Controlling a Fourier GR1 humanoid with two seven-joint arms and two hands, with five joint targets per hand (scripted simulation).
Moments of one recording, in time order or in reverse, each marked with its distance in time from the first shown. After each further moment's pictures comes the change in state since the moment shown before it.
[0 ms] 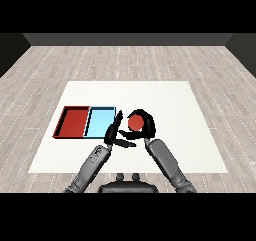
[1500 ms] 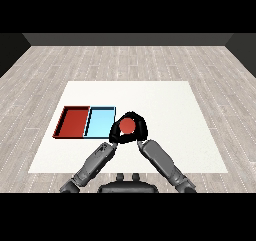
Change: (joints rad) left arm -0.114 0.014 -0.110 0.148 0.228 0.232 -0.094; right arm -0.058 -0.001 0.137 0.043 -0.118 -0.110 -0.062
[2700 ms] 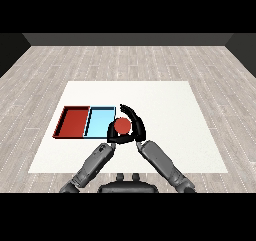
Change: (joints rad) left arm 0.022 -0.002 0.028 -0.013 -0.017 0.094 -0.118; right arm 0.001 0.005 0.021 -0.007 0.040 -0.004 0.126
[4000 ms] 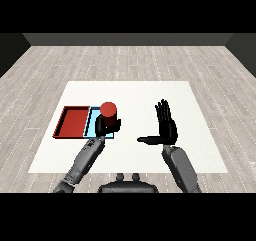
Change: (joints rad) left arm -0.017 0.082 0.170 -0.031 -0.043 -0.047 0.031; right arm 0.250 -0.140 -0.255 -0.321 -0.081 0.218 0.064
